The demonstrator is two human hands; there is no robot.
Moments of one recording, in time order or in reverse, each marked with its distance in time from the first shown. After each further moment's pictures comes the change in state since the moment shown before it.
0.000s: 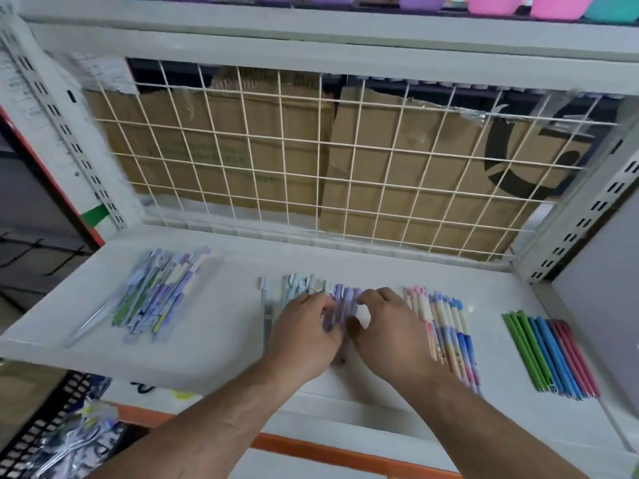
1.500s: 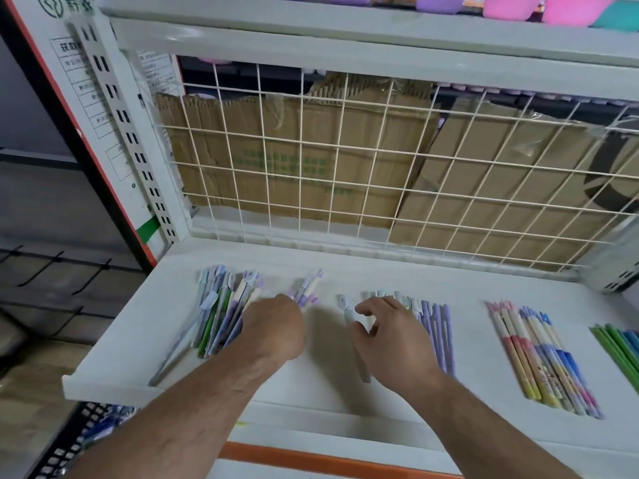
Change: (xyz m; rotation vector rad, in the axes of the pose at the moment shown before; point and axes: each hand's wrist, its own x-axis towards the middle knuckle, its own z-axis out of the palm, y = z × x) left_hand 0.072 -0.156 -0.109 0.768 -0.360 -0.286; right_hand 0.028 -0.146 0.068 0.104 -0.041 0.125
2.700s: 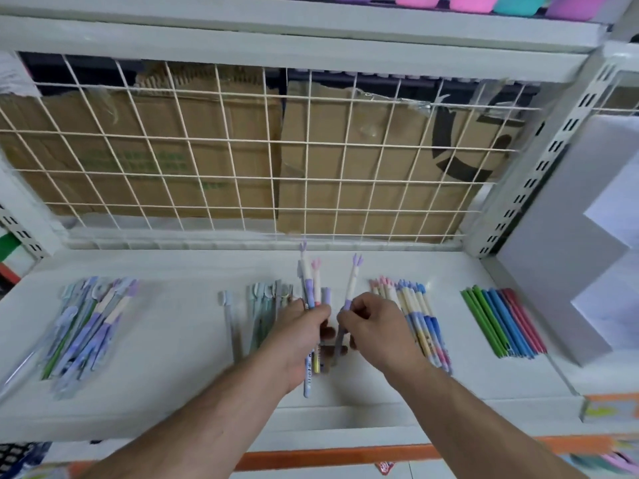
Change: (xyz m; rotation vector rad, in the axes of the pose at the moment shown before) left_hand -0.088 0.203 -0.015 -1.665 -0.482 0.034; right_hand -0.020 0.143 -0.096 0.613 -0.053 0.363
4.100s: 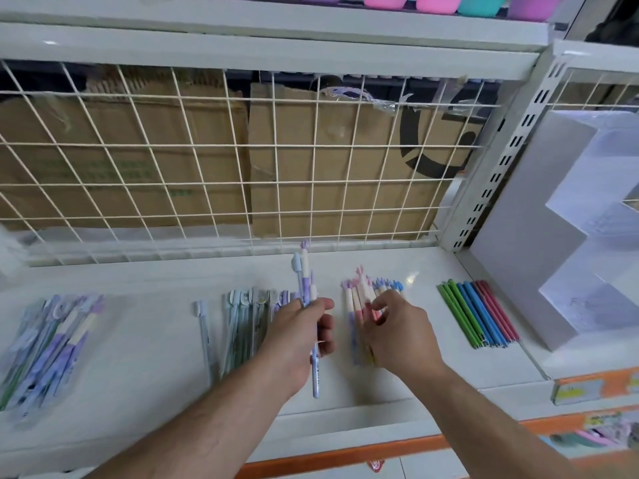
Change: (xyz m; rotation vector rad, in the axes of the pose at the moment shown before) left_hand 0.004 0.000 0.030 -0.132 0.039 0.049; right_hand 0.004 0.029 -0.043 -0.413 0.274 -0.017
